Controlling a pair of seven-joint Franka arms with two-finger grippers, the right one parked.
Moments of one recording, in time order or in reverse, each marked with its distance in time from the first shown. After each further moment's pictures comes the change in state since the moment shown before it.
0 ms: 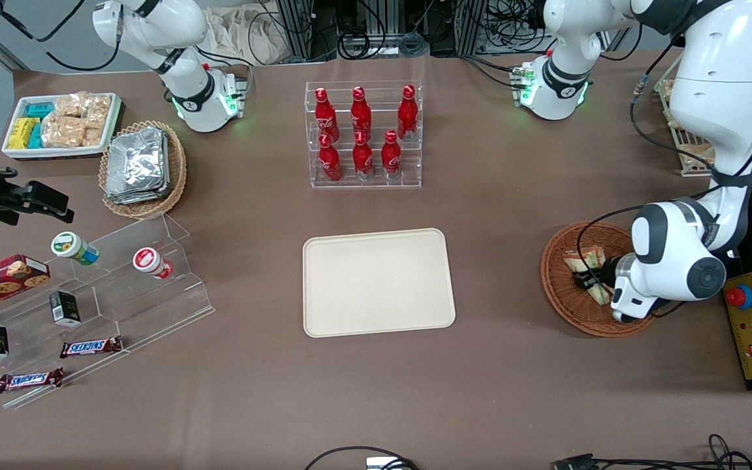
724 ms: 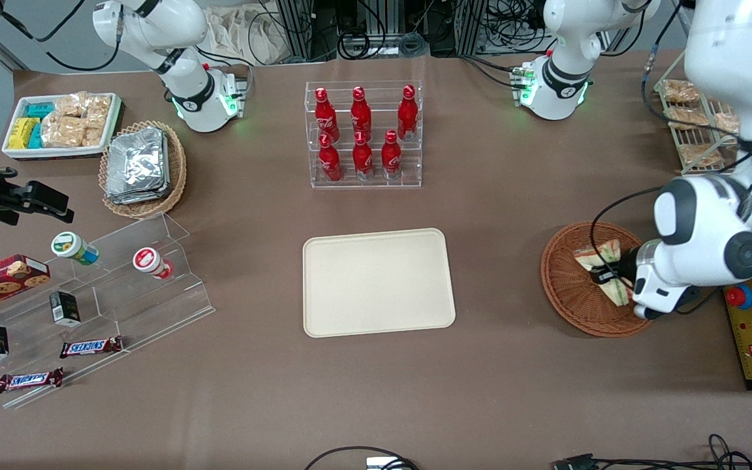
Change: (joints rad) arm -0.008 -0.200 -0.025 0.021 -0.011 -0.112 -0.001
